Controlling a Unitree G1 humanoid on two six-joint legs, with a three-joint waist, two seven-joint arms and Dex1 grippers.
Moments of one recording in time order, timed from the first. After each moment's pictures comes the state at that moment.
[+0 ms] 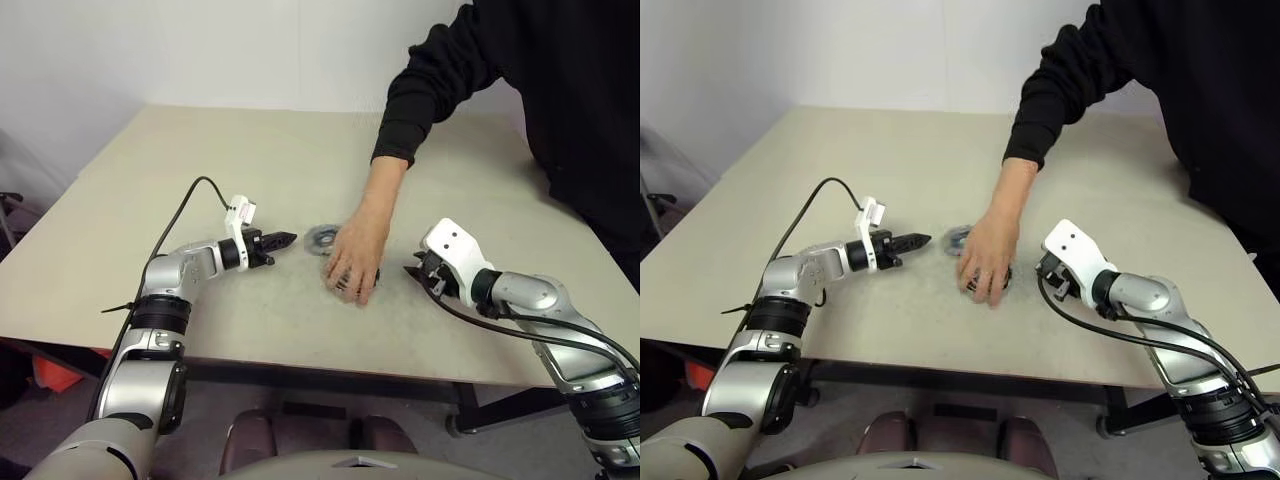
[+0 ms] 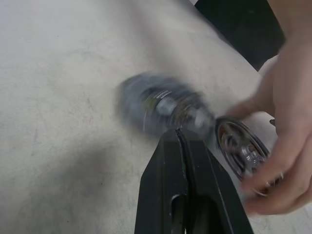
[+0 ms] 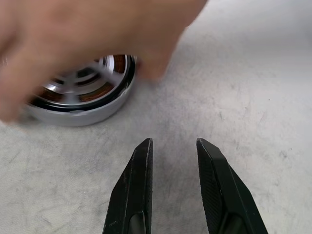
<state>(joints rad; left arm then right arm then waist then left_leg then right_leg) -0.62 0.30 0.07 0.48 -0.43 0.70 -0.92 -0.13 -0.76 0.09 -0.33 0.14 0.55 0.65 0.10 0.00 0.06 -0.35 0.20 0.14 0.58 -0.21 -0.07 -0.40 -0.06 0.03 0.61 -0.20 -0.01</state>
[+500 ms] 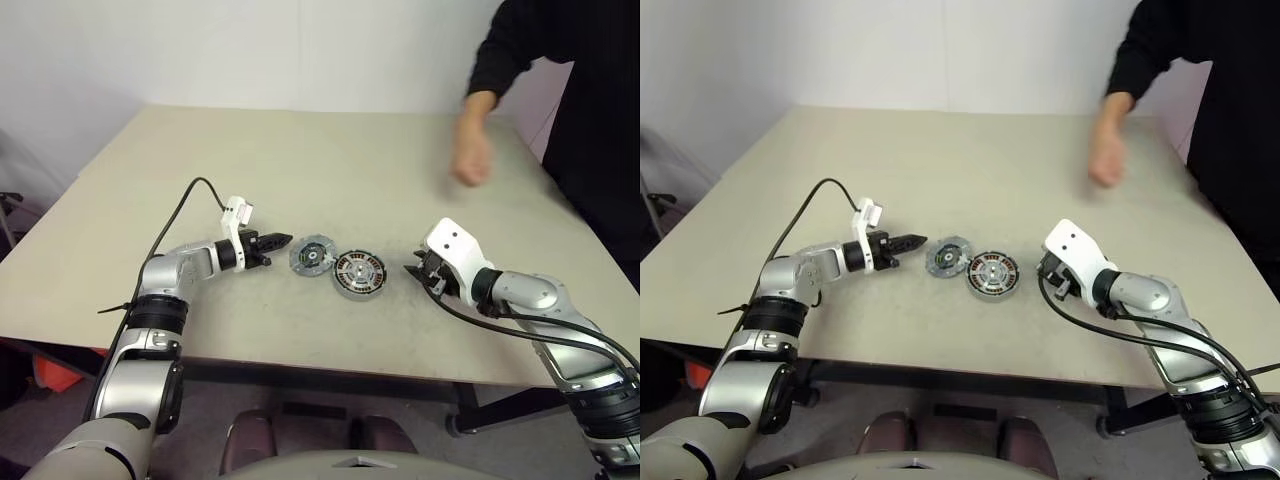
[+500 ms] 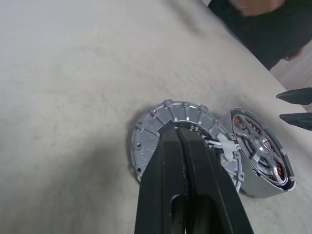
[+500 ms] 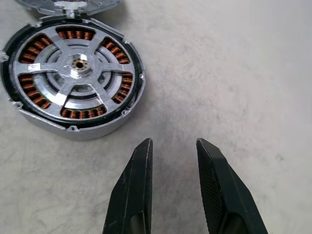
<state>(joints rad) -0.62 0.32 0.07 0.50 -0.41 0.68 -0.91 -0.14 -0.79 0.10 -0.31 0.11 0.50 0.70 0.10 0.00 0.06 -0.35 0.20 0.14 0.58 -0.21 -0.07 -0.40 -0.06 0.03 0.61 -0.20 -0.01</state>
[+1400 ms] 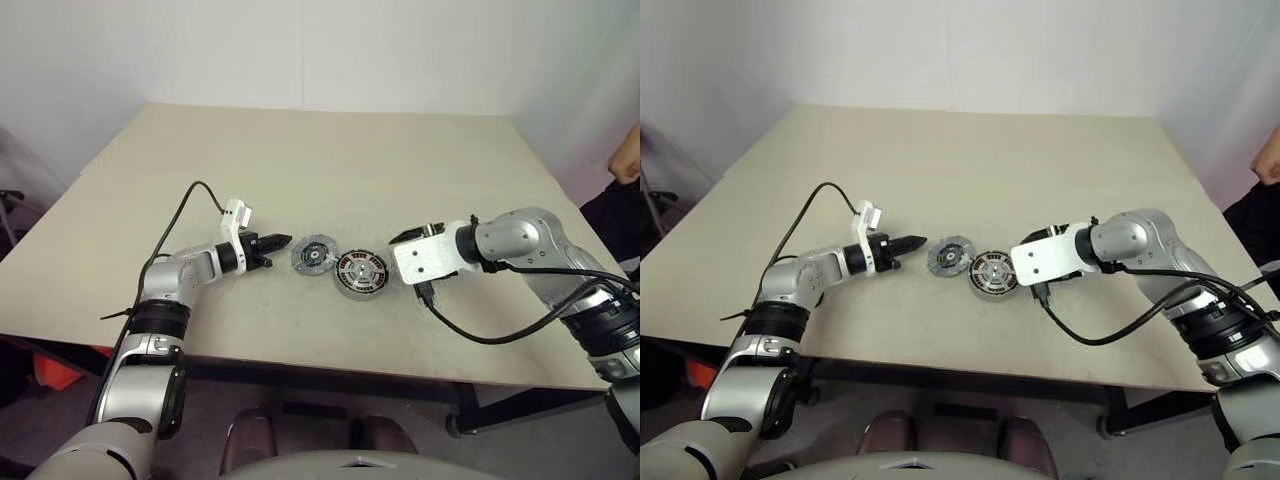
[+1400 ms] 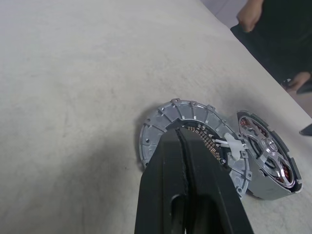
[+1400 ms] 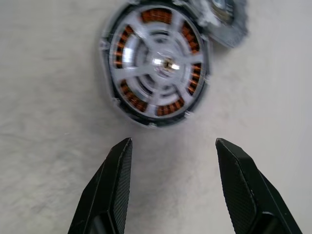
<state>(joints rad) -0.60 0.30 0.09 0.48 -0.42 0.67 -0.89 -0.57 -0.93 0.41 -0.03 -0.23 -0.13 1.19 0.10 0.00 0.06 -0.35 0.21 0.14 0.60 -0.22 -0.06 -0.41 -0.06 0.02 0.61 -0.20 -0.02</state>
